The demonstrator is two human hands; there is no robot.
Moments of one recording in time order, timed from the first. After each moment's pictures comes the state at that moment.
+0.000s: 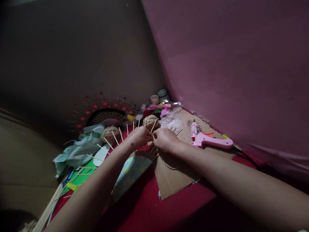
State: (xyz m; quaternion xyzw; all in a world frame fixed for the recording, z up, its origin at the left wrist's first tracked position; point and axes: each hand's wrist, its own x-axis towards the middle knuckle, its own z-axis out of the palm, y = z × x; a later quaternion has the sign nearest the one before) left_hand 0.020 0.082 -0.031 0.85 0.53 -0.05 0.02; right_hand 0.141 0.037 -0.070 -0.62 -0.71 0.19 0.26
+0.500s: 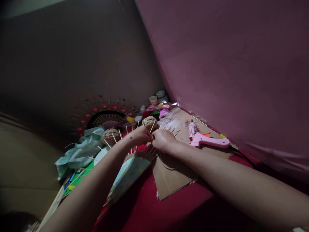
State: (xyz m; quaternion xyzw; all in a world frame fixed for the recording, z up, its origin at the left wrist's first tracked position) left_hand 0.033 0.090 -0.024 0.81 0.55 -0.07 0.18; right_hand 0.143 0.041 -0.077 -0.62 -0.73 0.16 0.25
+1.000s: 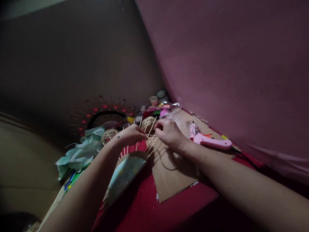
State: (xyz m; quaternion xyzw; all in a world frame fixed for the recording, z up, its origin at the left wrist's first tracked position) left_hand 0.013 0.087 -0.007 0.75 0.57 0.02 0.33; right_hand 0.166 0.026 -0.054 -0.54 -0.66 0.17 0.50
